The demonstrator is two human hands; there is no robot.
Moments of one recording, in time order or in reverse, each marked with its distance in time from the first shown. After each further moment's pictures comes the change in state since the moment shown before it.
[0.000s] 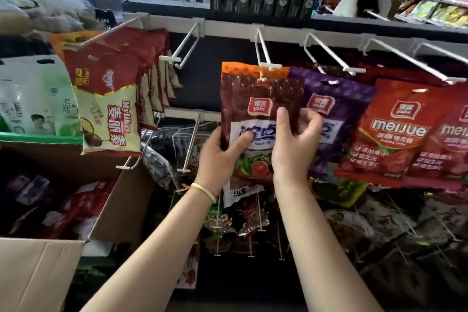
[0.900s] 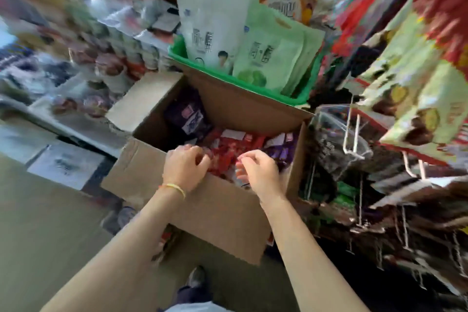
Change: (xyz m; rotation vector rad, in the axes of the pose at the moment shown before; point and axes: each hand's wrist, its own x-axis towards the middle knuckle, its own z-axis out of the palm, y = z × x) left_hand -0.066 -0.148 -0.511 1.239 0.251 -0.252; right_hand -0.331 0.108 0.311 -0.377 -0.894 0.602
